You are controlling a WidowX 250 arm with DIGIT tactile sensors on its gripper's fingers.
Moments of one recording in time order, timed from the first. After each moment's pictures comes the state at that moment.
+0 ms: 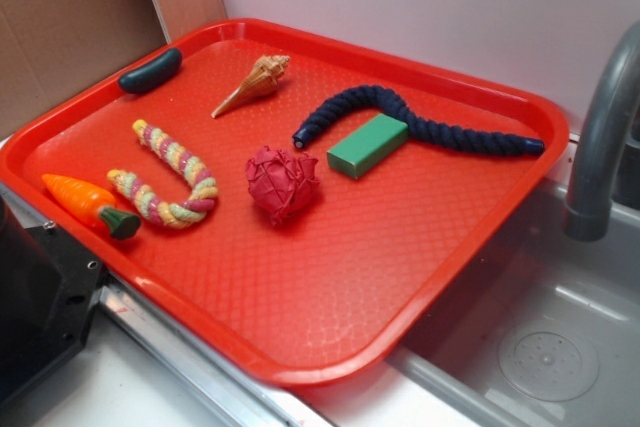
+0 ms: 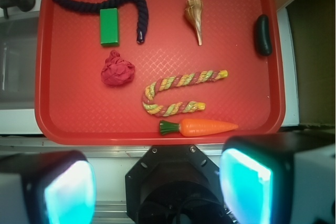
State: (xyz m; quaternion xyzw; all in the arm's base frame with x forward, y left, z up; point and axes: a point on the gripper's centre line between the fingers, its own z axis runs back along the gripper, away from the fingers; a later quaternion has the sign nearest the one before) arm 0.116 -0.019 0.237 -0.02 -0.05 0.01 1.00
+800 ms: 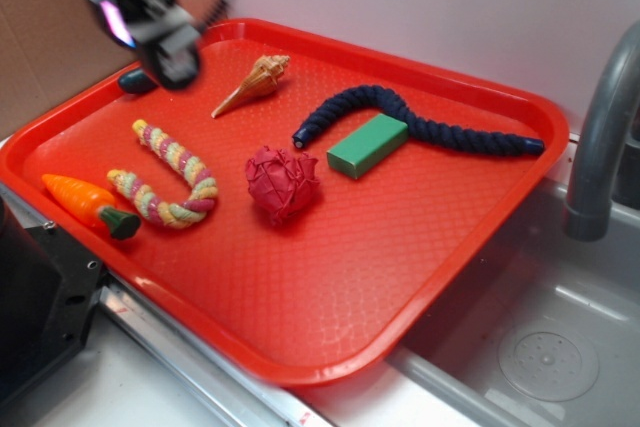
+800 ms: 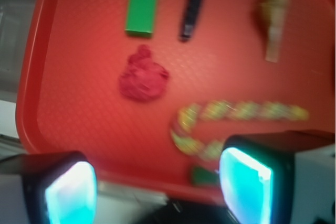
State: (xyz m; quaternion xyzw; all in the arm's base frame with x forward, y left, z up) arm 0.169 -0.068 0.124 -0.05 0.01 -0.11 0.99
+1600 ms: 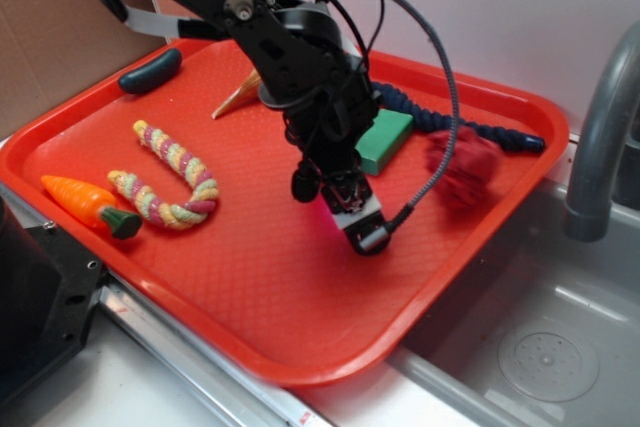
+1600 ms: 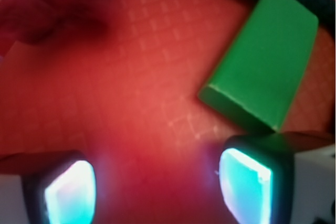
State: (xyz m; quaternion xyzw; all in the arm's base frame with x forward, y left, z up) arm 0.221 -0.106 0.005 0.02 -0.11 -0.22 0.97
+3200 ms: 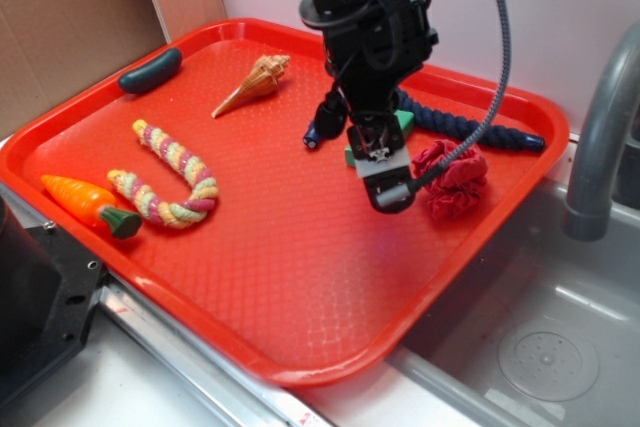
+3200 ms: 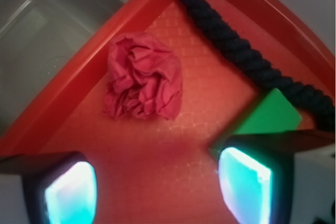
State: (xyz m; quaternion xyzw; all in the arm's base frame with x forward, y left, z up) arm 0.244 -0.142 0.070 0.00 -0.11 -0.32 0.94
